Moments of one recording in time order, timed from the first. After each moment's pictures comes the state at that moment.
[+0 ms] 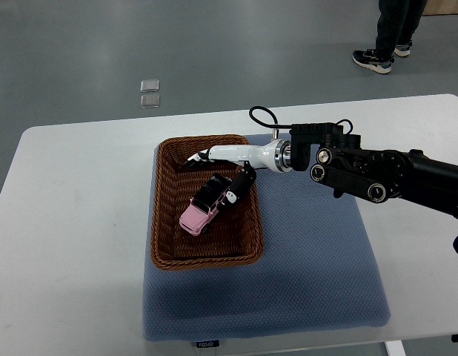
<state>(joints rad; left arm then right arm) -0.05 0.00 -0.06 -0.18 0.12 0.01 0.00 1.10 -0.16 0.11 0.88 -1.10 0.24 0.24</state>
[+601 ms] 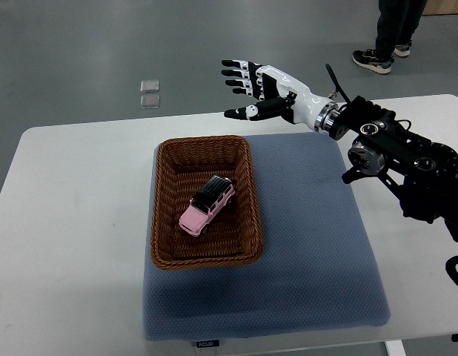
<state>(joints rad) -0.05 0.00 -0.06 -0.18 0.12 0.01 0.00 0.81 -0.19 0.77 0.86 -0.64 0.26 0.24</state>
